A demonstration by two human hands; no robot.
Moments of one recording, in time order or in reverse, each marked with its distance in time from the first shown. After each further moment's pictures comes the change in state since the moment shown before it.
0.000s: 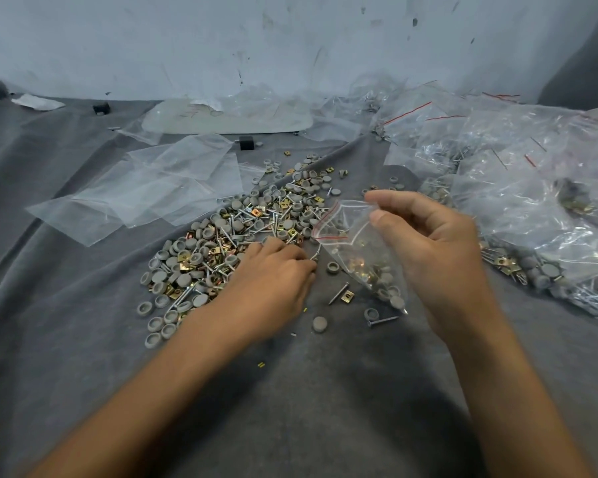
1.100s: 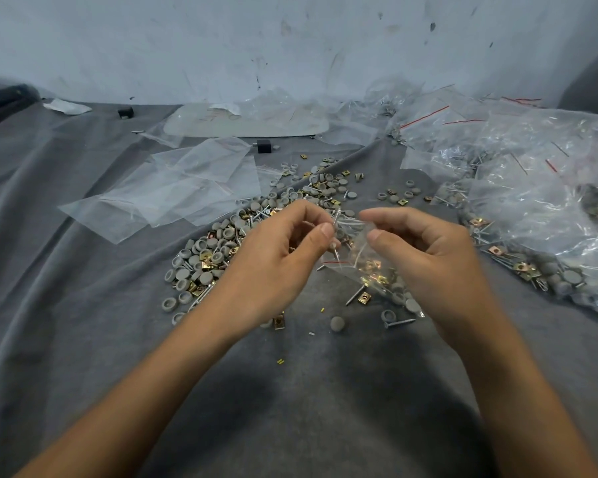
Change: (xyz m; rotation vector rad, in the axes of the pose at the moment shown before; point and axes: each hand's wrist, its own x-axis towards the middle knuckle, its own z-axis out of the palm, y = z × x) left_hand -0.021 0.002 -0.047 -1.001 0.340 -0.027; right_hand -0.007 -0.003 0.008 -0.095 -0.142 0.028
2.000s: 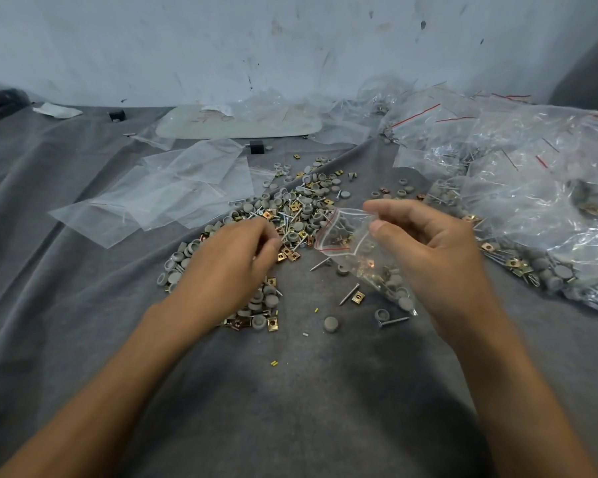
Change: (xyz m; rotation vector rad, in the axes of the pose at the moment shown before) left_hand 0.004 -0.031 -0.025 0.649 0.007 -0.090; right_hand 0.001 -0.004 -0.002 0.056 0.092 -0.002
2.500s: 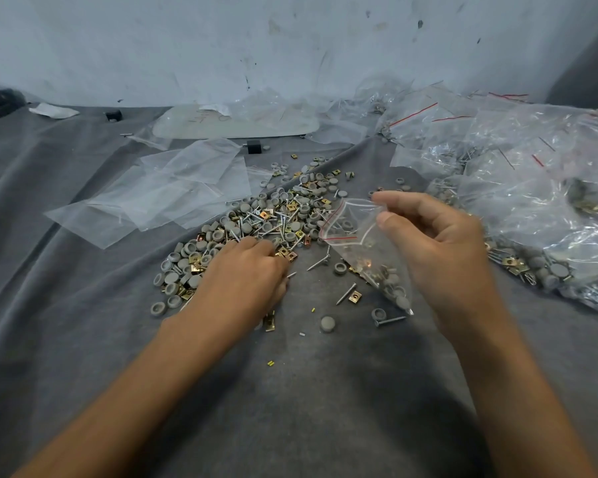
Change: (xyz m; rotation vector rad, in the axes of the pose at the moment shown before) left_hand -0.003 0.008 0.018 0.598 -0.200 0.182; right_hand 0.004 0.003 -0.005 0.021 0.068 -0.044
